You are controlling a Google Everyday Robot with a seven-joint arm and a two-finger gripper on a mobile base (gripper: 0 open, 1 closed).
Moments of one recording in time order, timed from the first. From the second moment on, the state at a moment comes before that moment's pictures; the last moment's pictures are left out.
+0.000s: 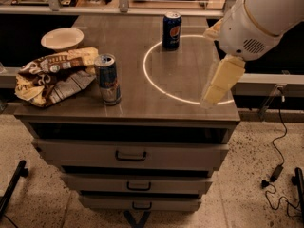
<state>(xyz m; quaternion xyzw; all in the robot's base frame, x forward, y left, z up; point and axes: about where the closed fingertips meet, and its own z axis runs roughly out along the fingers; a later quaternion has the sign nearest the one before) 0.493 -0.124 0.964 -0.64 0.73 0.03 0.25</state>
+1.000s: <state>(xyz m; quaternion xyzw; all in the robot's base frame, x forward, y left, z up) 0.502 -0.003 0.951 -0.63 0.66 0.21 0.35</state>
